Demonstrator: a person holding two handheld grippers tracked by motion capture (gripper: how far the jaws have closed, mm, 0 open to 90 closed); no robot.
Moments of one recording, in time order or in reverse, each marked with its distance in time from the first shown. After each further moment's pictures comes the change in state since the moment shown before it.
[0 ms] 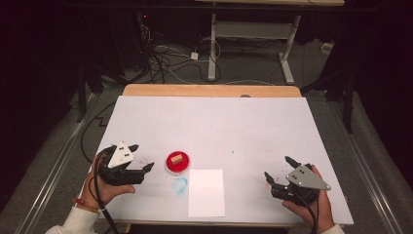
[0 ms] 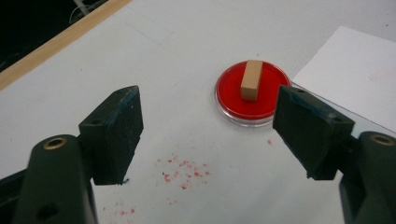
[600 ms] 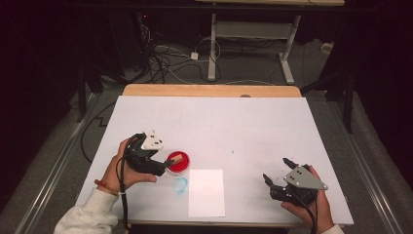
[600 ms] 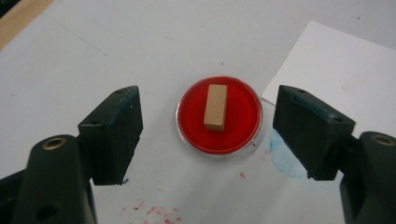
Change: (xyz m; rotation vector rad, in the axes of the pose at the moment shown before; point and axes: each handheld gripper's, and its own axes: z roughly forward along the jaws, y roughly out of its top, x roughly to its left) left arm -0.011 0.050 0.044 0.161 -0.154 0.074; right arm 0.003 -0.002 0.002 0.025 0.022 -0.017
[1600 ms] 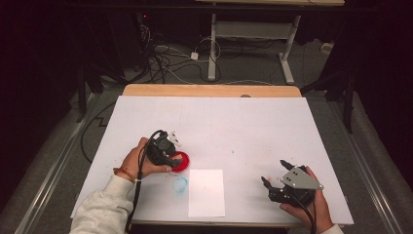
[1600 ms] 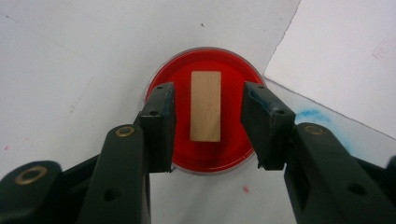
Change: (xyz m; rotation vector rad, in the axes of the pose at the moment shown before) left arm 0.015 0.019 0.063 0.240 -0.166 0.052; right arm 0.003 -0.003 0.004 0.036 0.027 -0.031
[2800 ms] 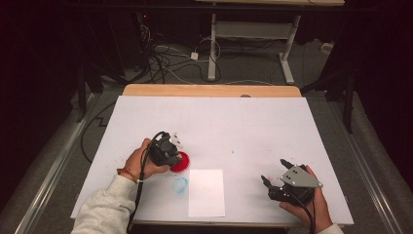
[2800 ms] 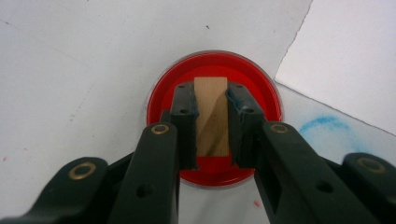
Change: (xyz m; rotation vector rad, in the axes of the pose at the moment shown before) left arm -0.001 -0.002 0.009 -0.018 0.030 0.018; right arm -0.002 0.001 0.003 0.007 -0.006 0.016
